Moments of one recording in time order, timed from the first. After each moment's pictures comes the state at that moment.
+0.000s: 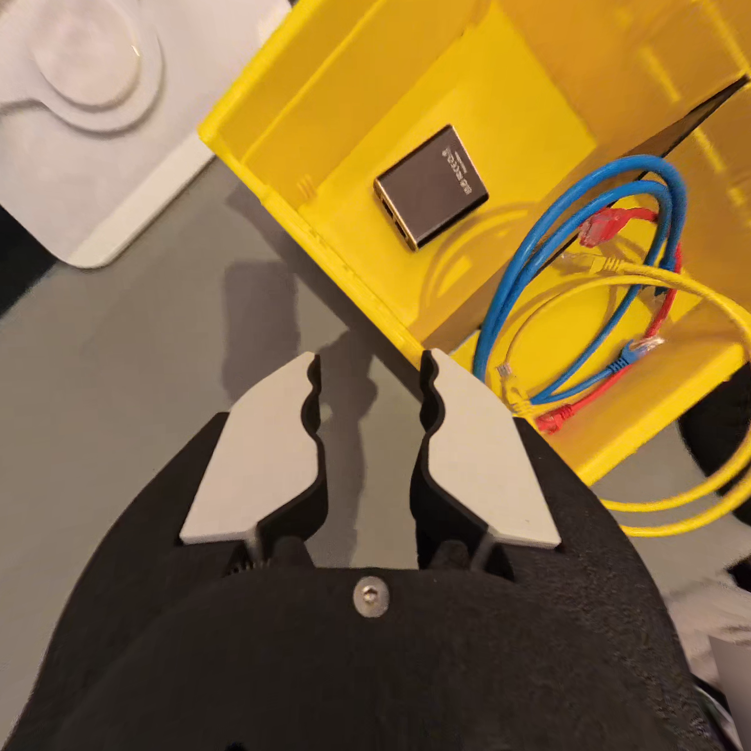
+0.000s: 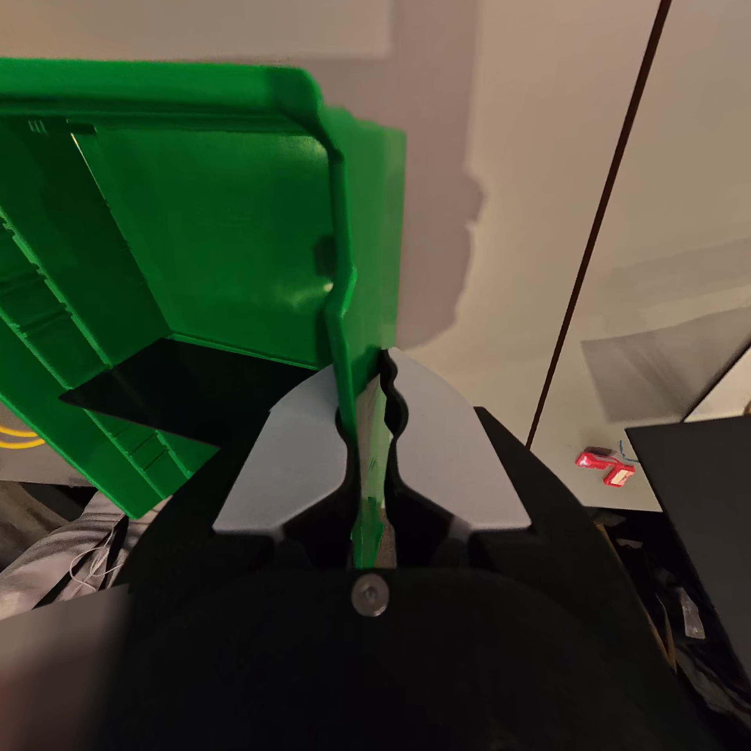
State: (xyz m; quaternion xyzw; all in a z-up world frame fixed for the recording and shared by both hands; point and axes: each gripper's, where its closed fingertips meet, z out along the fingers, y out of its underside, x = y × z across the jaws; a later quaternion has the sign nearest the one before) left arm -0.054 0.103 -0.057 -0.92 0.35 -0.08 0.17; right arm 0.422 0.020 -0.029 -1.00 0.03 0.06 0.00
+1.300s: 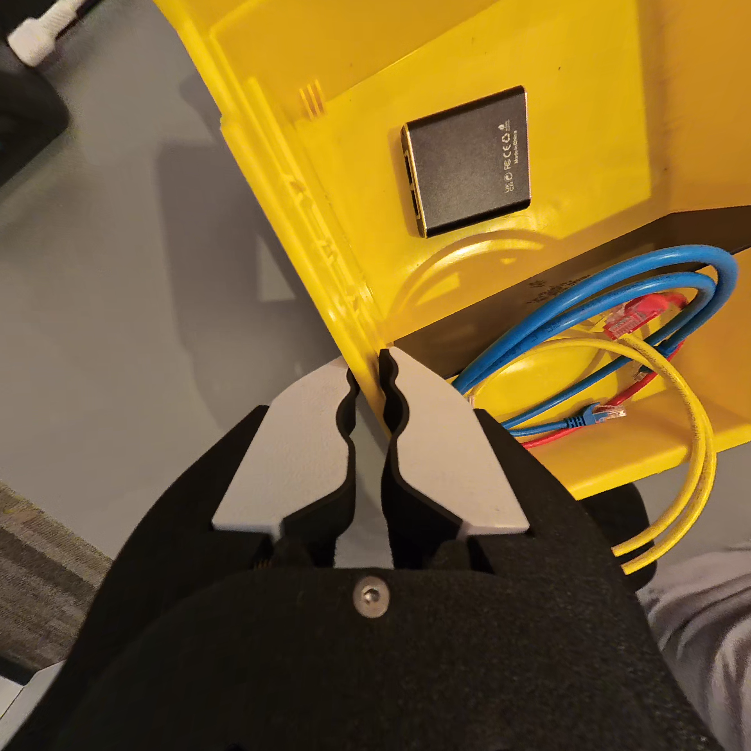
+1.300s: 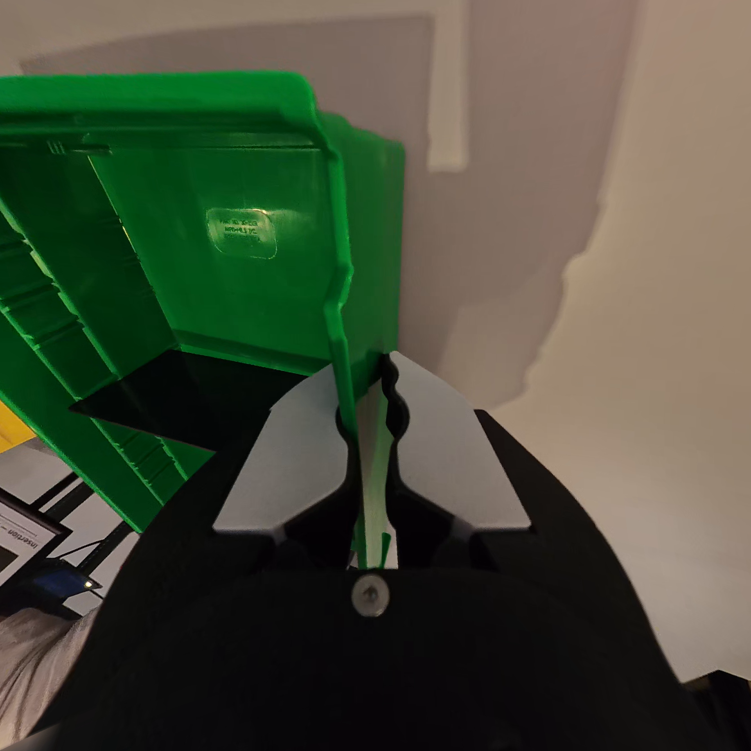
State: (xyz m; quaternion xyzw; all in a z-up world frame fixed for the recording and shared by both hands) left arm -0.327 0.108 -0.082 -0.97 0.25 -0.04 0.07; right arm 0.280 0.090 -0.120 -0.98 0.03 0.18 -0.03
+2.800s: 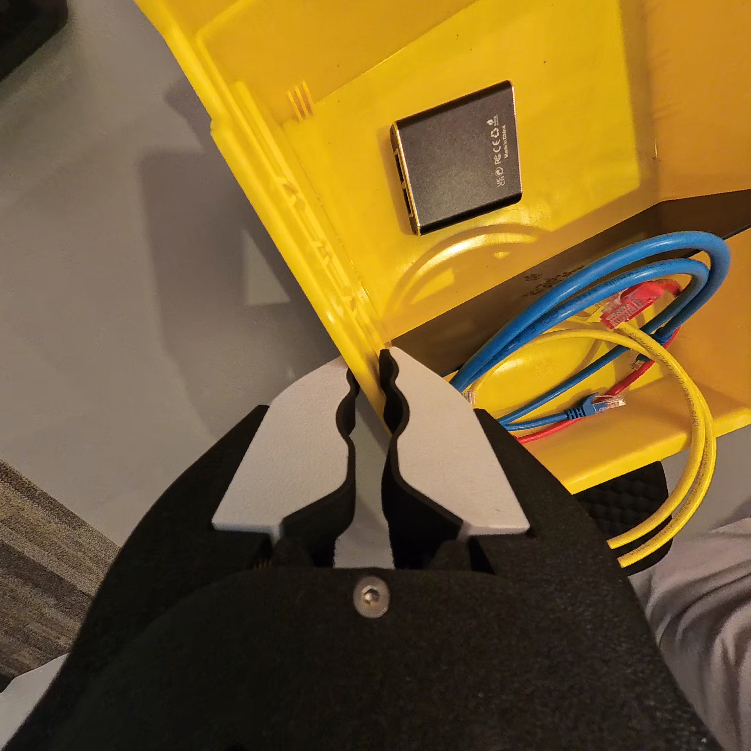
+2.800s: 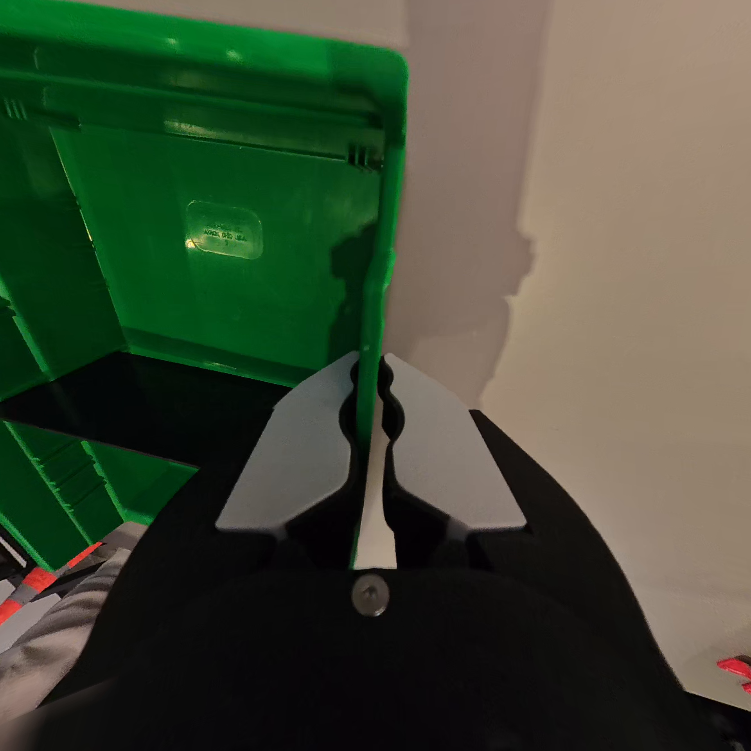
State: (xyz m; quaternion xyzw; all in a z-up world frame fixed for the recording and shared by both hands) left arm -0.358 0.084 -0.083 -0.97 0.24 -0.05 0.07; right arm 0.259 0.104 -0.122 -0.99 -0.04 0.11 0.01
